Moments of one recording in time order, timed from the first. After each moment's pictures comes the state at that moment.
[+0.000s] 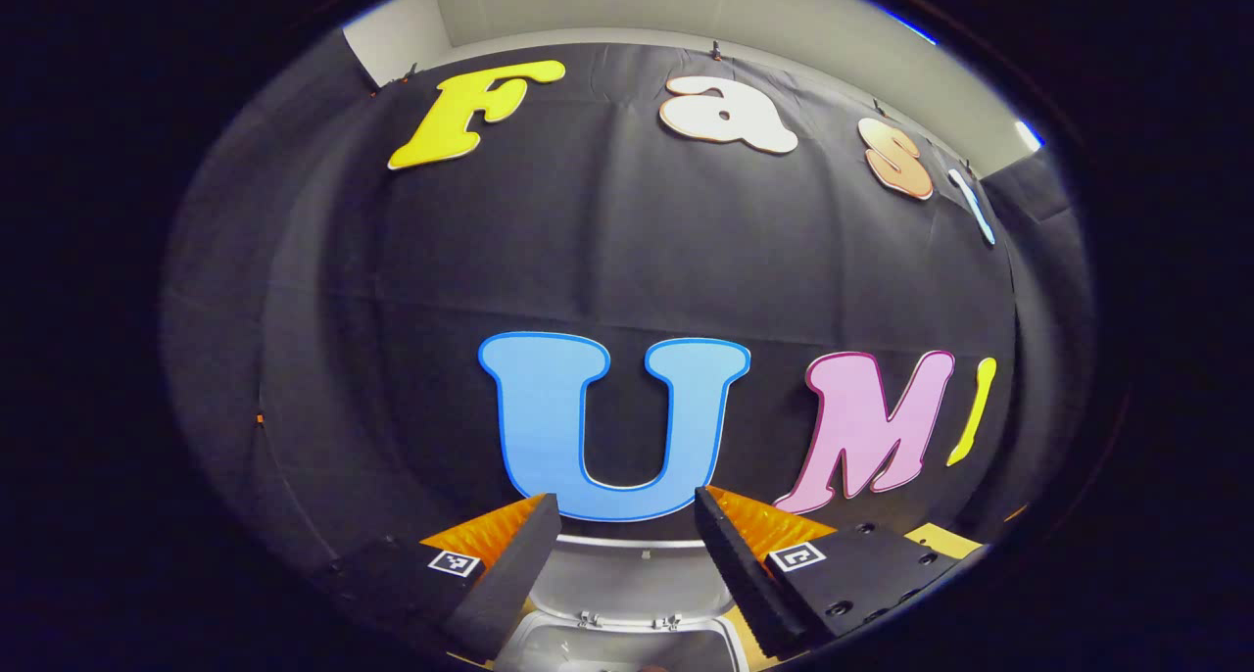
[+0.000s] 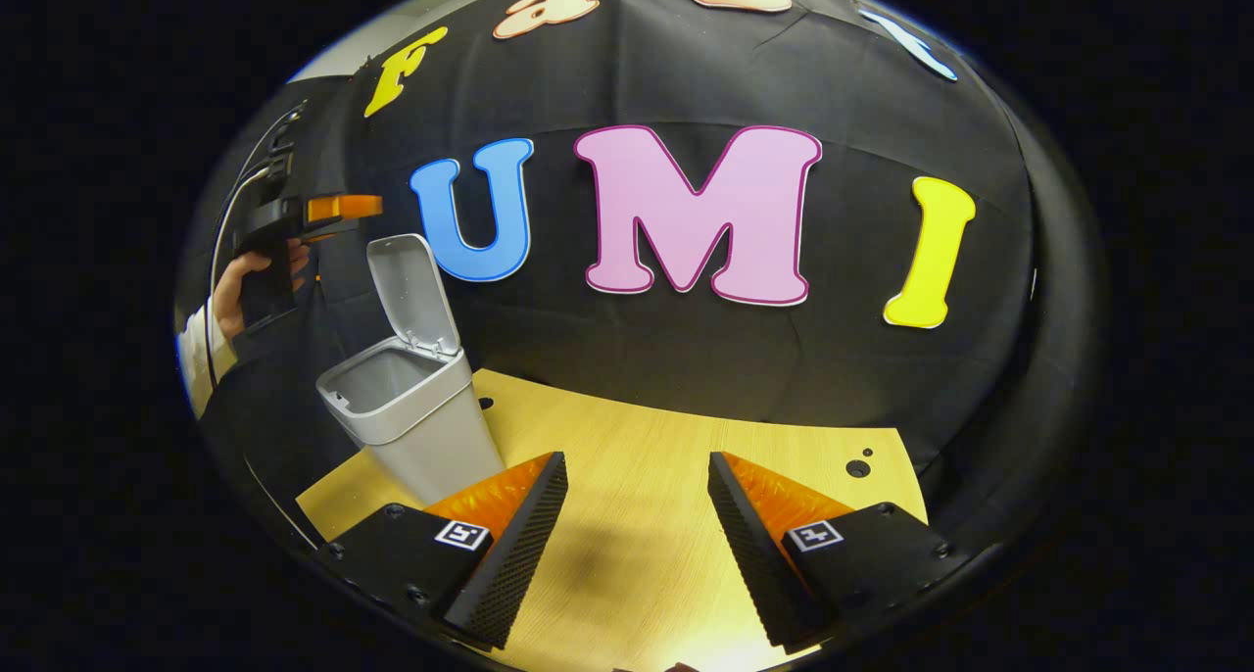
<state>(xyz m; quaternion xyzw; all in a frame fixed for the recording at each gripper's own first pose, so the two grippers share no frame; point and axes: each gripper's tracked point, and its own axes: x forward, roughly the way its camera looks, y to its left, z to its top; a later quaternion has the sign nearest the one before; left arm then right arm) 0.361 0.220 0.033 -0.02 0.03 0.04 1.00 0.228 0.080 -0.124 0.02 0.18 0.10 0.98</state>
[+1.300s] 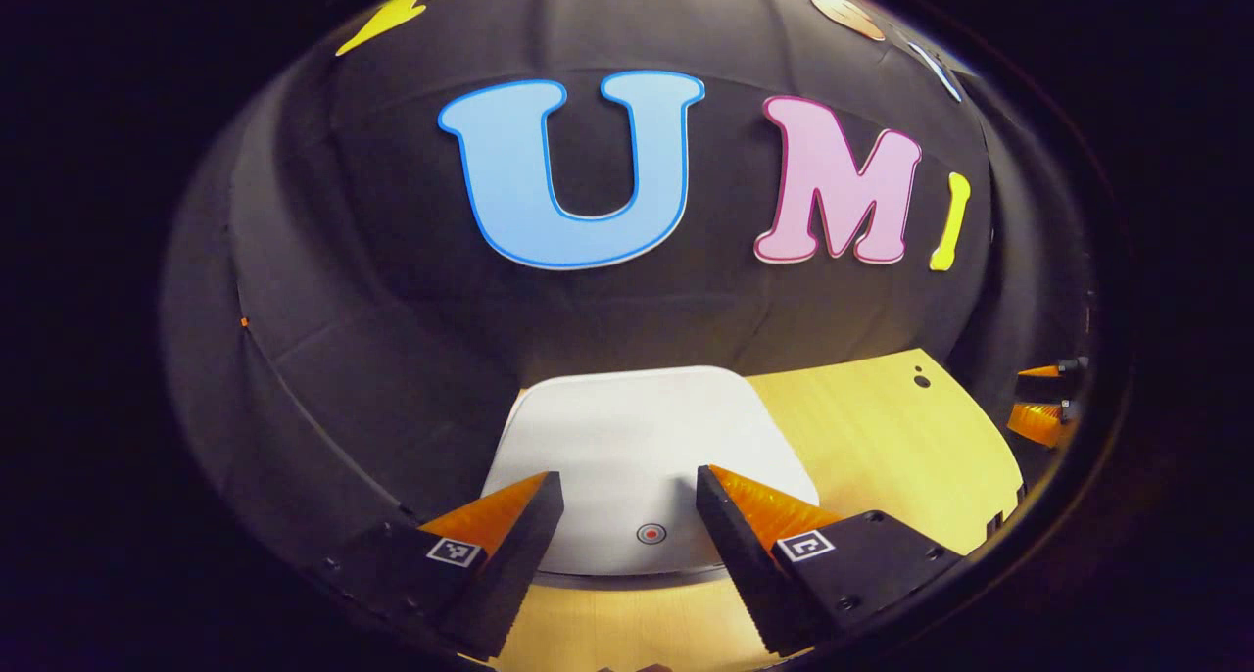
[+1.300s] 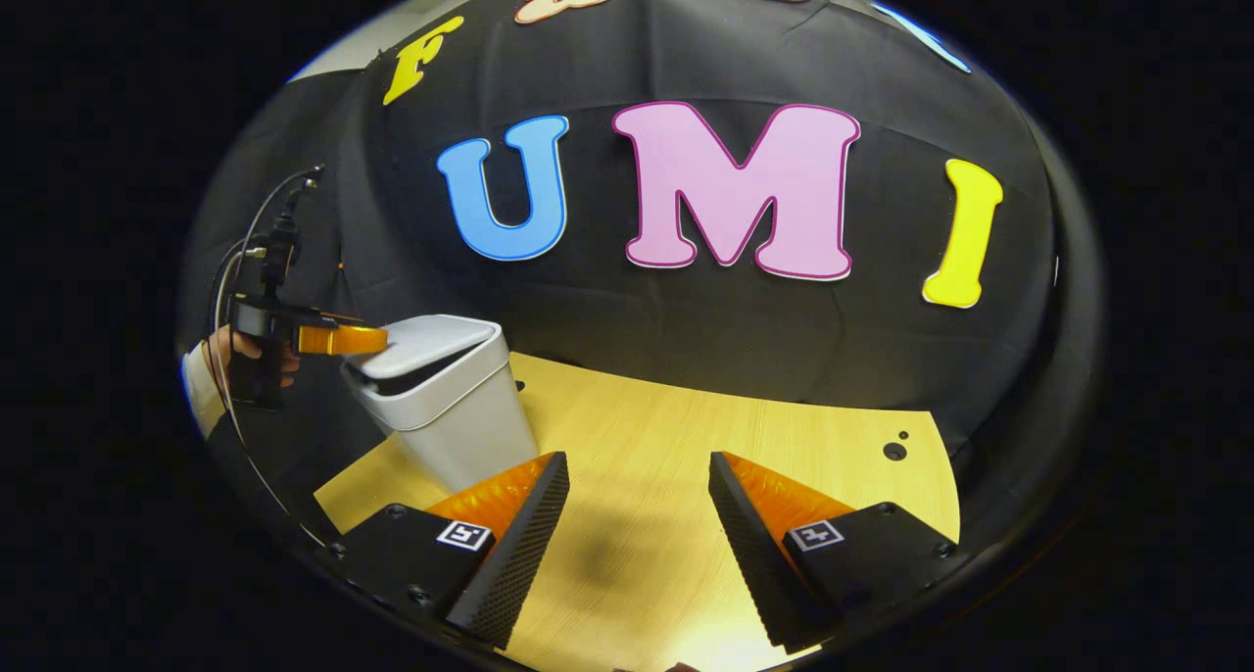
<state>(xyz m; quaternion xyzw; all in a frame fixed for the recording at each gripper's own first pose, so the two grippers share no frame) 0.222 0.201 -0.183 0.02 0.36 -0.01 0.93 0.216 0.125 -0.148 0.03 0.20 0.14 0.97</state>
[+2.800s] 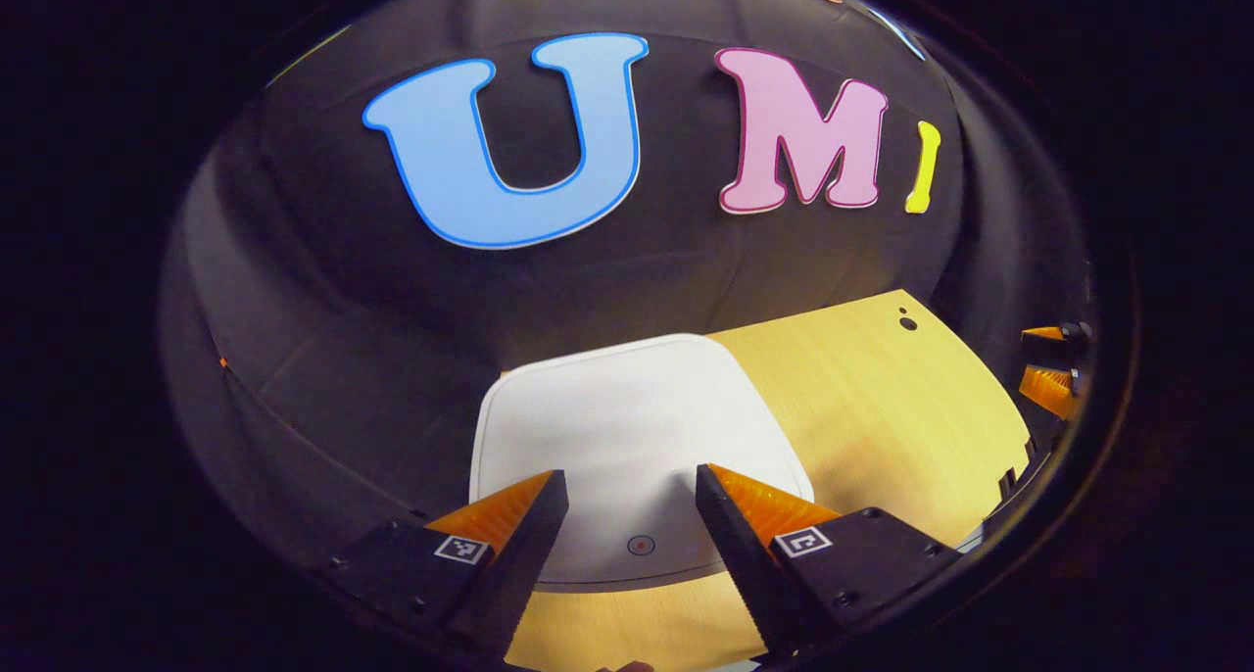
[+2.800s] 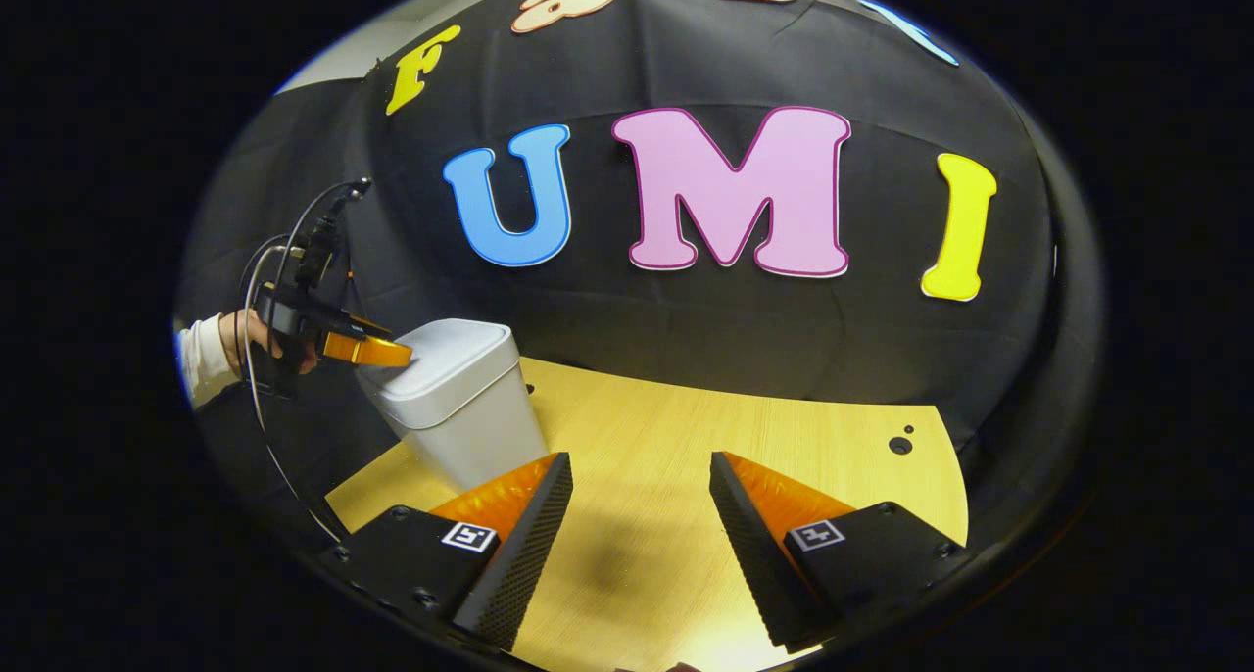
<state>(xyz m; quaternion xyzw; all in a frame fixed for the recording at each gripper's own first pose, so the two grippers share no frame) 0.242 0.195 -0.163 0.08 0.37 -0.06 0.92 0.203 0.118 -0.145 0.05 0.20 0.15 0.97</state>
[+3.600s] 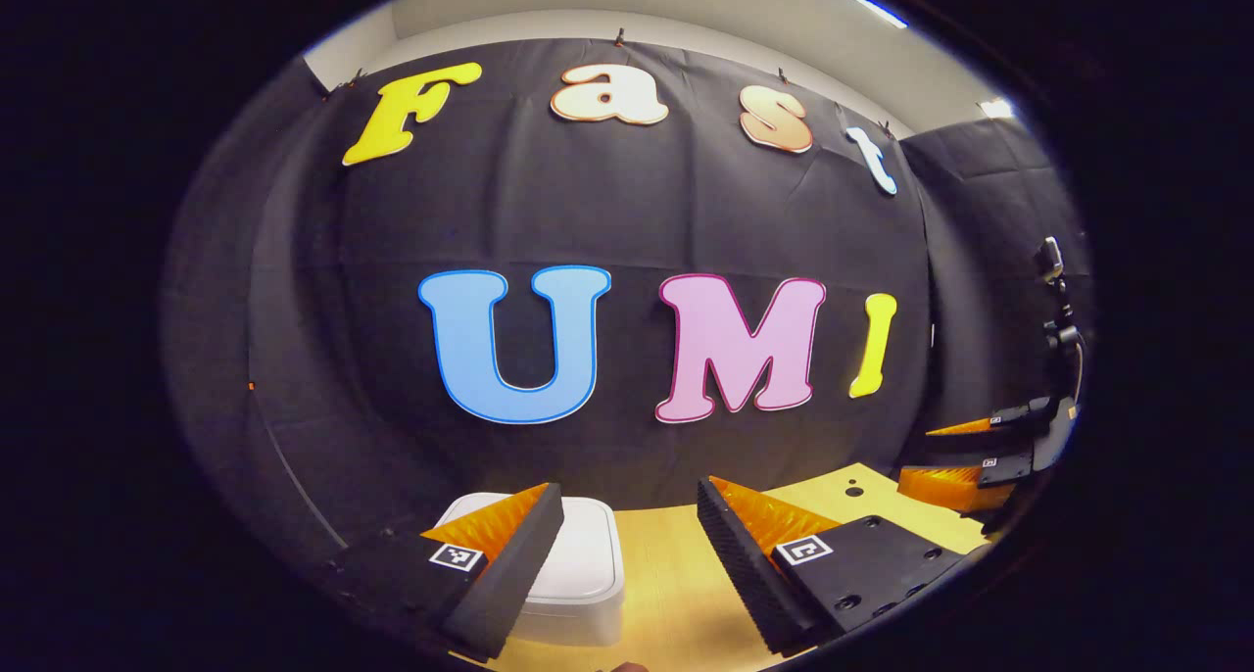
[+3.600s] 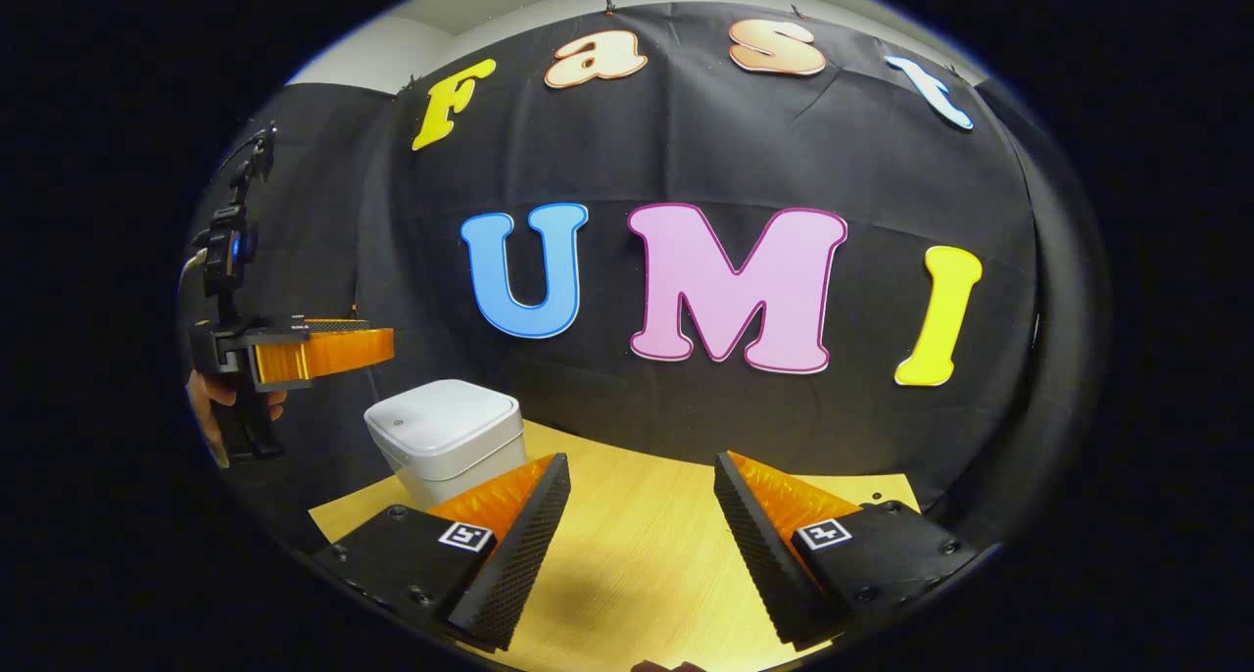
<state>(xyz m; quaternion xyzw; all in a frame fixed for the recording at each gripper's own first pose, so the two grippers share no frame) 0.182 0.083 -0.007 -0.01 0.09 -0.02 1.00 0.195 0.120 -0.054 0.02 0.07 0.13 0.99</state>
